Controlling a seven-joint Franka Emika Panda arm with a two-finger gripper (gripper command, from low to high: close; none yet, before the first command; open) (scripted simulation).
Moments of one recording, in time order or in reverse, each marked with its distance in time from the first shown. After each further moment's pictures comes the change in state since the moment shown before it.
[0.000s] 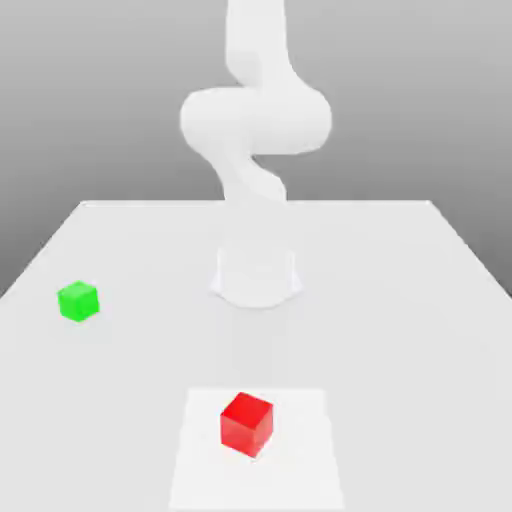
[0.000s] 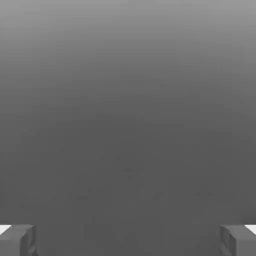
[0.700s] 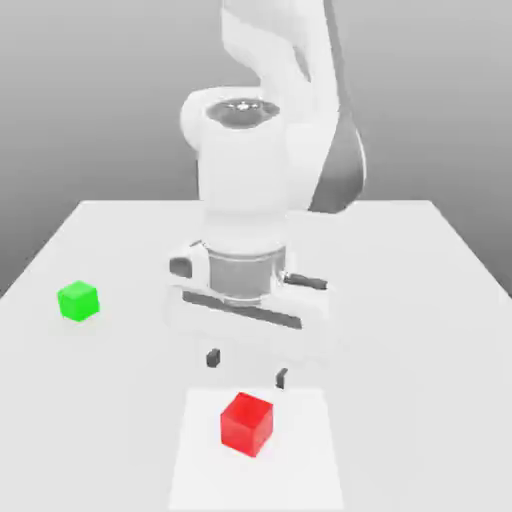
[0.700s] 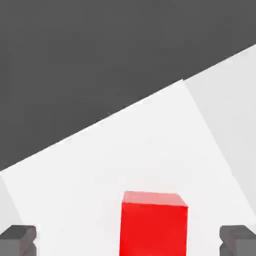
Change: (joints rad) arm -0.062 0.772 0.038 -0.384 -0.023 0.451 0.435
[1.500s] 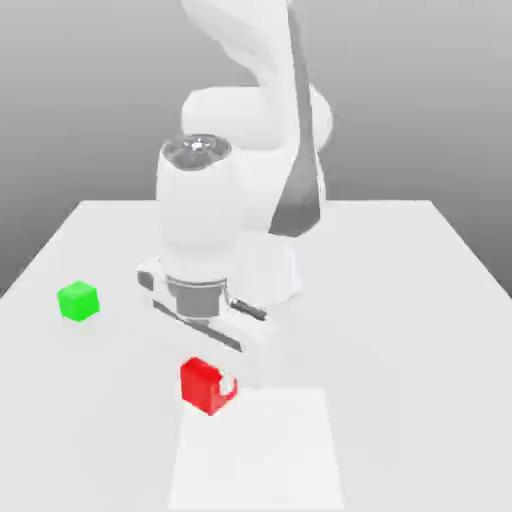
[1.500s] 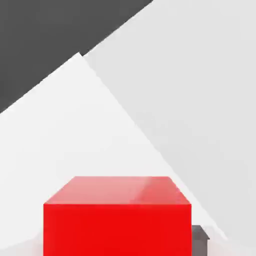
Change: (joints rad) arm -0.212 -0.097 -0.115 -0.044 -0.068 -0.055 0.162
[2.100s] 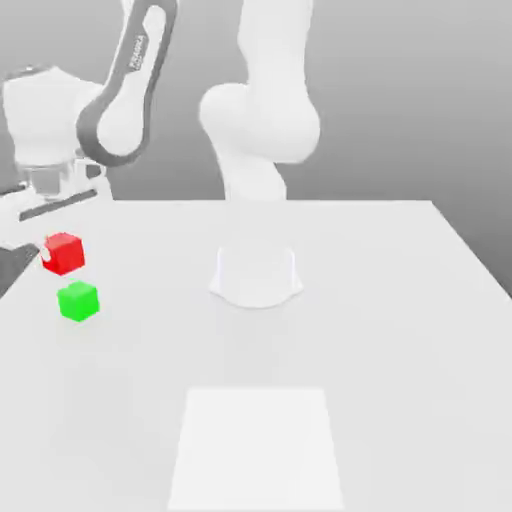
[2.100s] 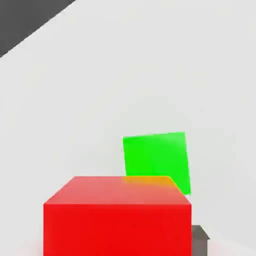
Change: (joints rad) arm -0.655 -0.192 -0.369 -0.134 -0.140 -0.053 0.512
